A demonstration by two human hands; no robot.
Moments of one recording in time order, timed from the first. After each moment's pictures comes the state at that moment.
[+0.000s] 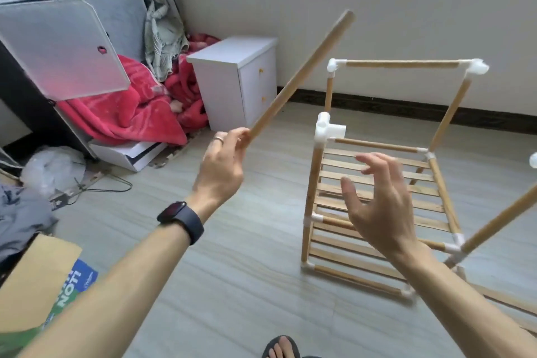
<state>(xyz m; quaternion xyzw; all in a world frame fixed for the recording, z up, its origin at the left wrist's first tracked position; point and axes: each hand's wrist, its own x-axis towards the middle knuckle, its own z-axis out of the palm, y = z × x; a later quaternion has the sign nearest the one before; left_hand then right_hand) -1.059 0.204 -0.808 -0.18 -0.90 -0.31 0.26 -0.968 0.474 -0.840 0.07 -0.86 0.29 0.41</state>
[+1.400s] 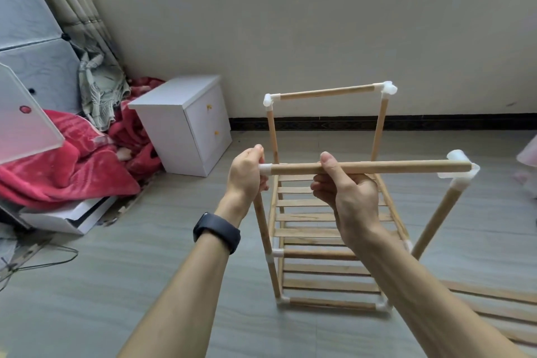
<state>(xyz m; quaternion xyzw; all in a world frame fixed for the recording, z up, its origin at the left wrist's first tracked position) -1.082 0.357 -0.758 -0.08 -0.74 -0.67 -0.04 -0.980 0.499 -0.777 -0.15 -0.51 0.81 0.24</state>
